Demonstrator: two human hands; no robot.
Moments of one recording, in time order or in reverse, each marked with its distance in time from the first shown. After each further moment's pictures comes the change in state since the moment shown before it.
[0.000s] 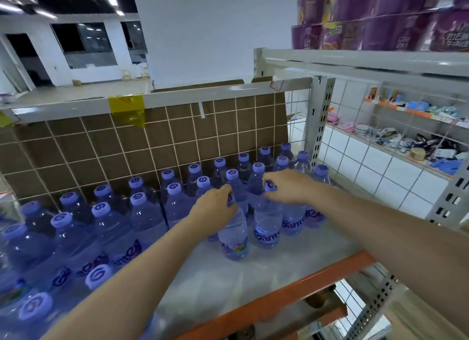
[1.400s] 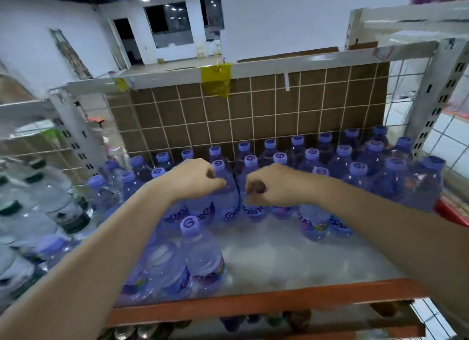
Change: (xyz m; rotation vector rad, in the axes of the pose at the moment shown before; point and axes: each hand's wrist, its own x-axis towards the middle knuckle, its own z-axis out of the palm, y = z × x) left_hand -0.086 -0.111 -0.102 0.165 -0.059 -0.295; right_hand 0.018 -0.157 0.020 0.230 -0.121 -0.570
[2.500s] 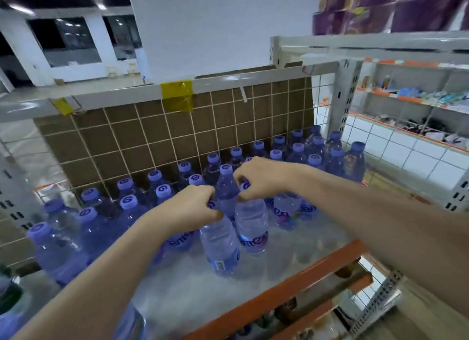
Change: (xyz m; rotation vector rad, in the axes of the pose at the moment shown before) left_hand 0.006 -0.018 0.020 -0.095 -0.126 0.383; right_hand 0.007 -0.041 -0.012 -0.196 0.037 0.371
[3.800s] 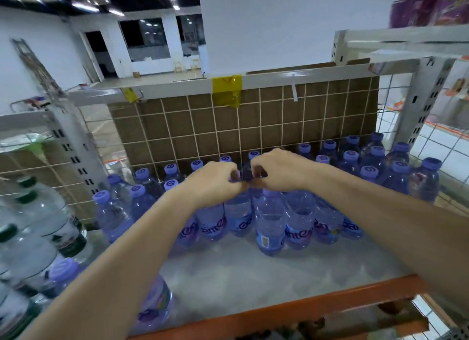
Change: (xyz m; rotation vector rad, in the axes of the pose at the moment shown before) left_hand 0.000 -0.008 -0.024 -0.029 0.193 -0.115; right_hand 0.036 -0.012 -0.002 -0.093 0.152 -0.199
